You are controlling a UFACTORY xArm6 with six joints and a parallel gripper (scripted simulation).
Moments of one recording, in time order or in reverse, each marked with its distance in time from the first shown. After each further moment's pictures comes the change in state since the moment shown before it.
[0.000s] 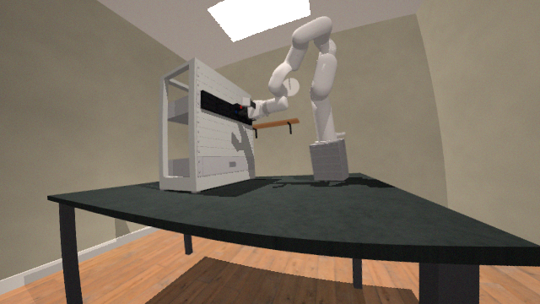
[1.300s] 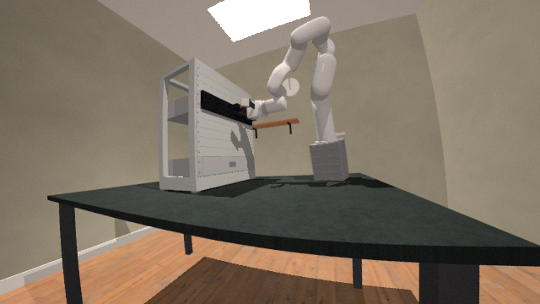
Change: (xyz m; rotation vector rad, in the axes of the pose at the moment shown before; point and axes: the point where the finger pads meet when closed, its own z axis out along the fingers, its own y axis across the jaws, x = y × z) arm 0.000 0.000 0.007 0.001 0.000 0.000
